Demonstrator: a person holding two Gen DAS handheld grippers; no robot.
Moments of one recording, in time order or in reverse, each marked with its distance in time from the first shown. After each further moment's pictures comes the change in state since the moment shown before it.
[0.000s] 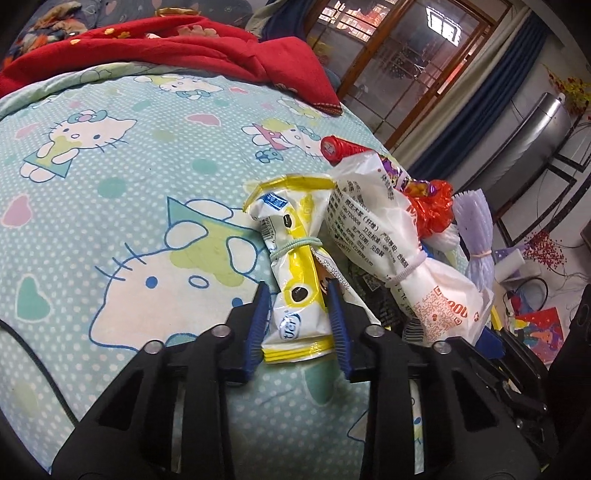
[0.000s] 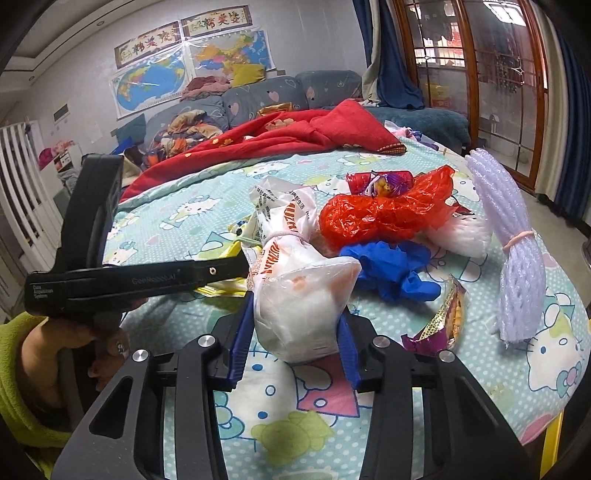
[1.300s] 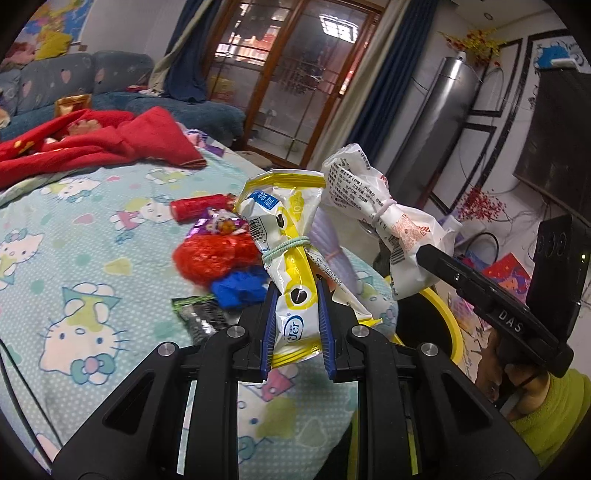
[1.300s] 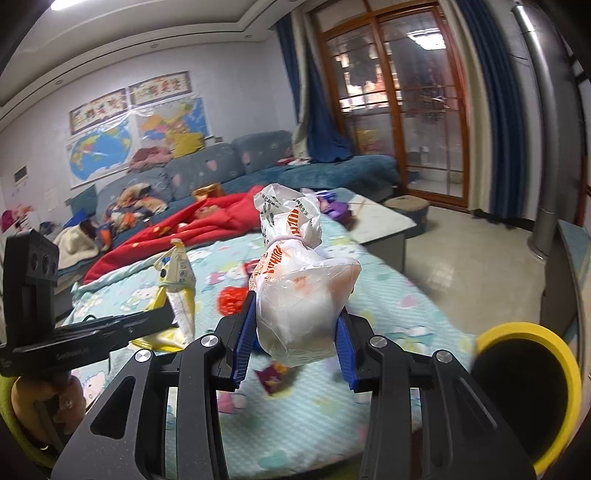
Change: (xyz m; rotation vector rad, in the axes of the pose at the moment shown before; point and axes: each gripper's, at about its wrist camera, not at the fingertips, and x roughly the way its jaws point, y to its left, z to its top) left arm -0.057 -0.134 -0.013 0.311 -0.122 -0.203; right arm -0.137 -0.088 -0.003 0.161 -0.249 -0.246
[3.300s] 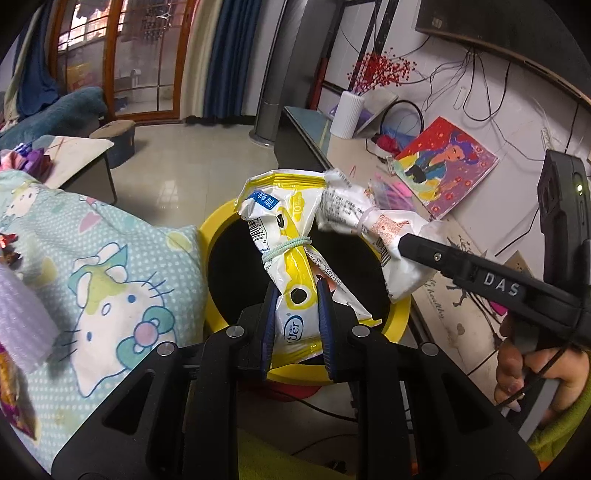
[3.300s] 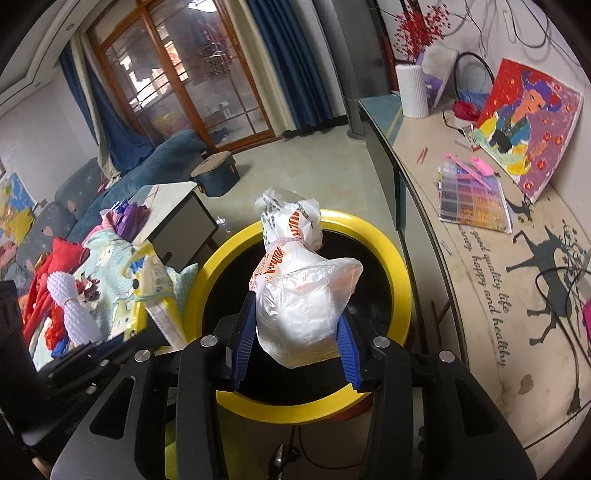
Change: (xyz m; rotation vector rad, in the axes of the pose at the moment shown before) left arm 0.191 -0.213 -0.051 0.392 0.317 -0.275; right arm -0.093 -0.216 -0.098 0.577 0.129 -0.538
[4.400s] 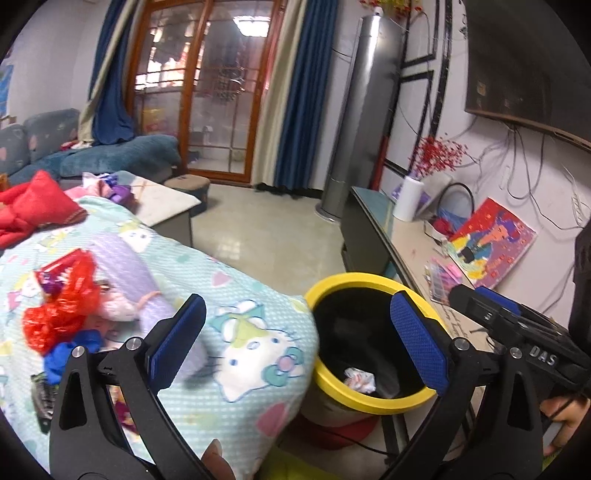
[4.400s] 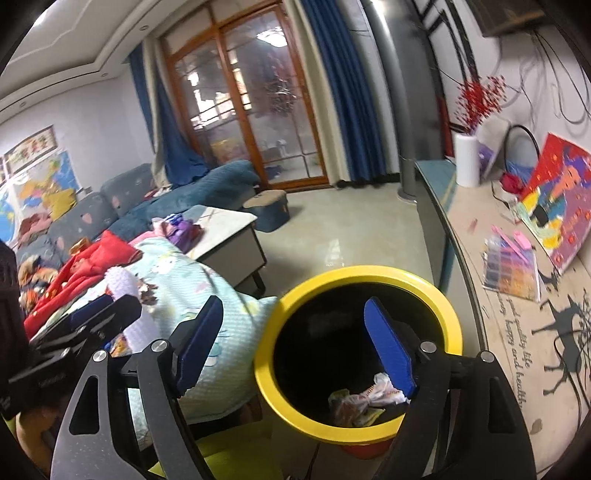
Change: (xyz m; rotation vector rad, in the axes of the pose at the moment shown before) left arm -0.103 0.043 -0.002 -0.107 -0.317 0.251; right arm -0.049 0.077 -0.006 -0.232 -0.206 0.151
